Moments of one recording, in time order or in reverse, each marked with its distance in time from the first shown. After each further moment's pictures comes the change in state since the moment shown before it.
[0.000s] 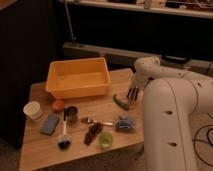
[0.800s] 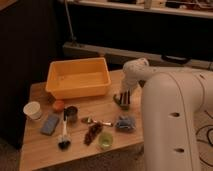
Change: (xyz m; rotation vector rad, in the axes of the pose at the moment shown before) arm 0.054 0.030 -0.014 0.010 0.028 -0.190
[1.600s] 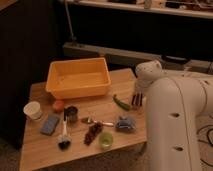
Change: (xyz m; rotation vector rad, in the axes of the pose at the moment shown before) arm -0.017 -0.084 0.019 0.080 0.013 0.142
